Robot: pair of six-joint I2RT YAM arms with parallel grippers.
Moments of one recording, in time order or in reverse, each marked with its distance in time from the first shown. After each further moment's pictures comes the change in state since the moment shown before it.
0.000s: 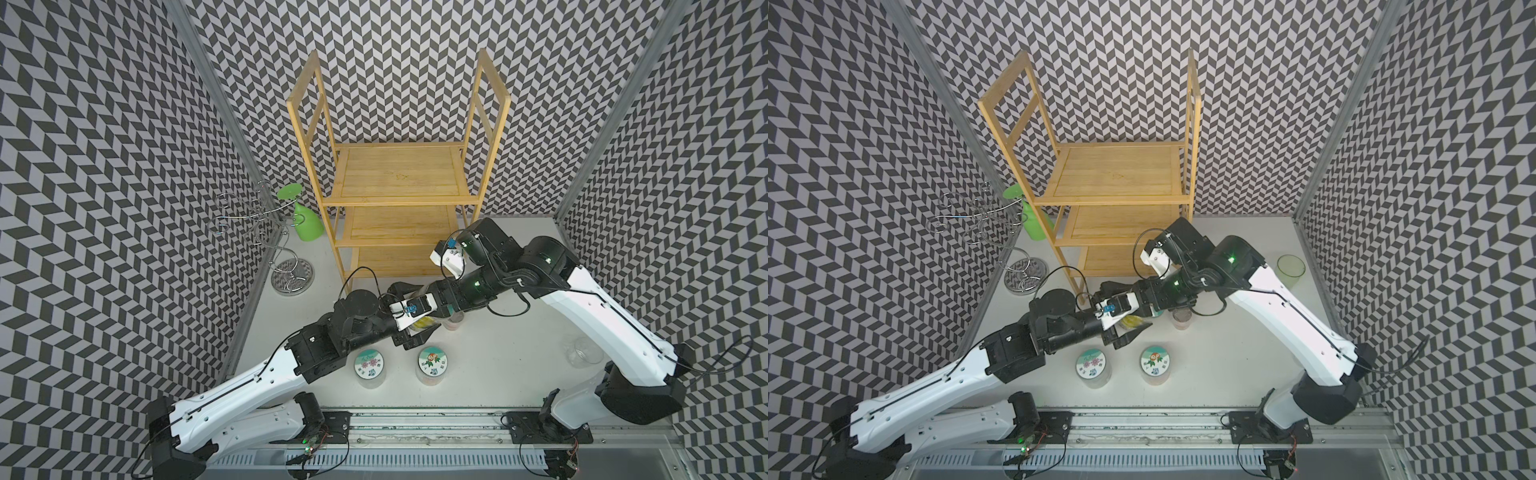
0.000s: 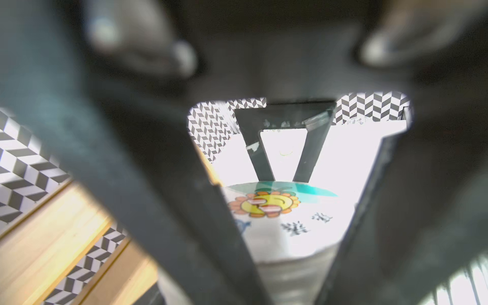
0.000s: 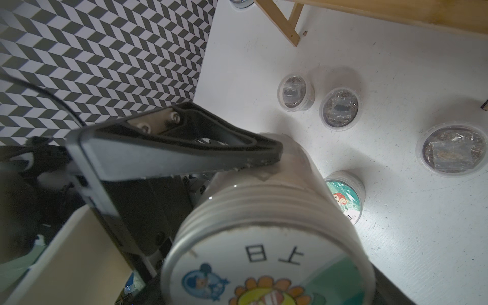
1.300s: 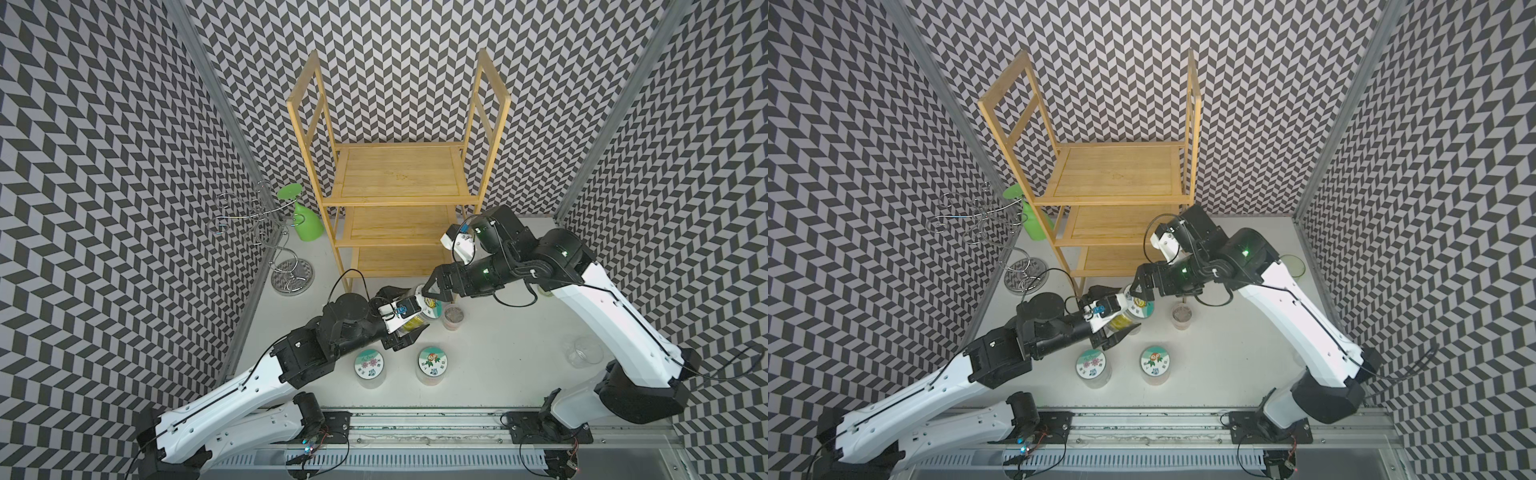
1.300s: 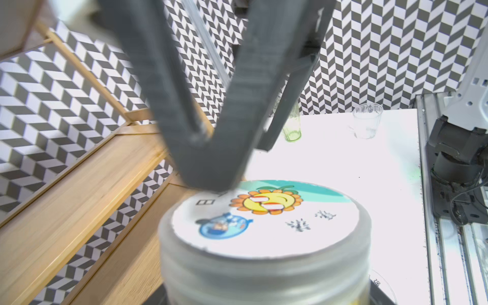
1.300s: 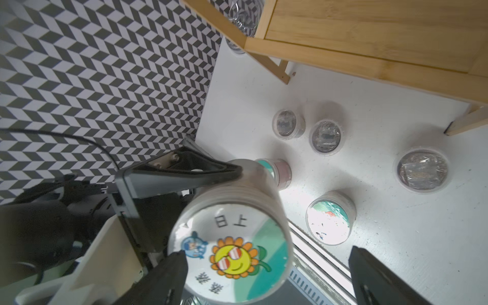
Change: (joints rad) left arm 0.000 -0.100 0.008 -0.130 -0.060 -0.032; right arm -0.098 -0.012 0.070 0.010 0.054 0.017
